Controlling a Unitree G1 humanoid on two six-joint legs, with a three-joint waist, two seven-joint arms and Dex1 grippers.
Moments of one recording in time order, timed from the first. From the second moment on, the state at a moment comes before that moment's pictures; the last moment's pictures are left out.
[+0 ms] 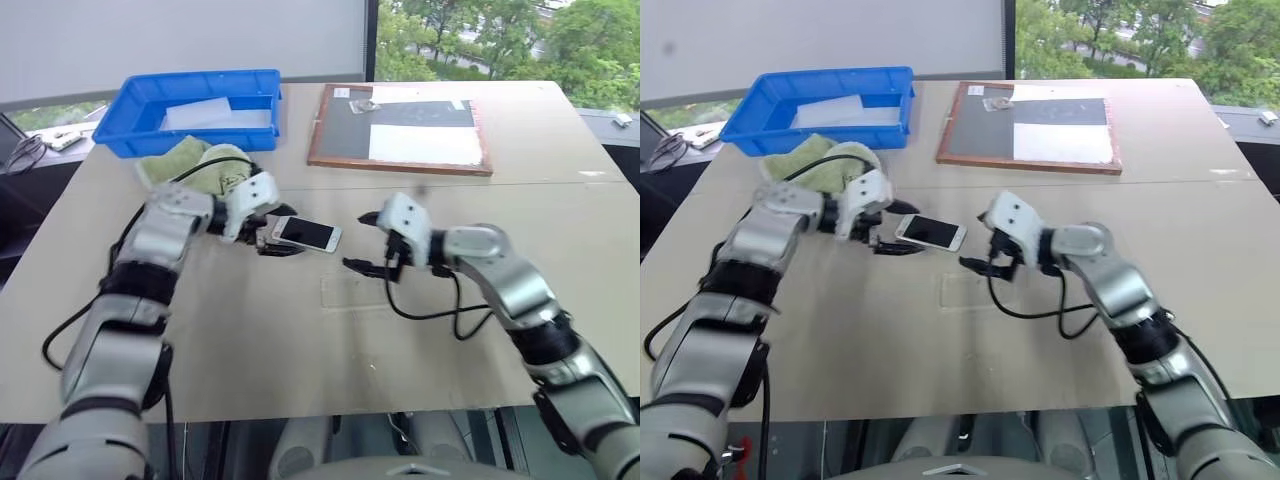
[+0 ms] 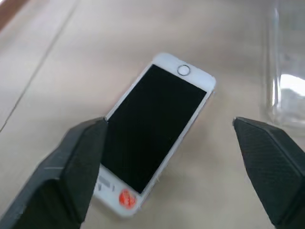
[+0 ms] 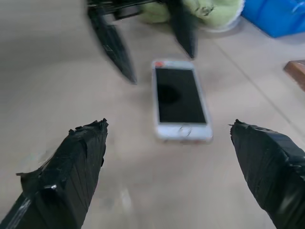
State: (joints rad) left arm -0.92 0.67 -0.26 0.73 -0.04 0.03 -1.36; right arm -0.53 -0.44 0.29 -0.26 0.19 0.59 0.86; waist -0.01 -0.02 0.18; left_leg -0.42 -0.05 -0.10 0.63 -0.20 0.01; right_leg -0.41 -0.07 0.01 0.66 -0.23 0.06
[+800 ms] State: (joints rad) left arm -1.19 0.56 -0.34 1.28 0.25 -0.28 -1.44; right arm -0.23 -0.58 0.05 -0.73 0.42 0.85 0.67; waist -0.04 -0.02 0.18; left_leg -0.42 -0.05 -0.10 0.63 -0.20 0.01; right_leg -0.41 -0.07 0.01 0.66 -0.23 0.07
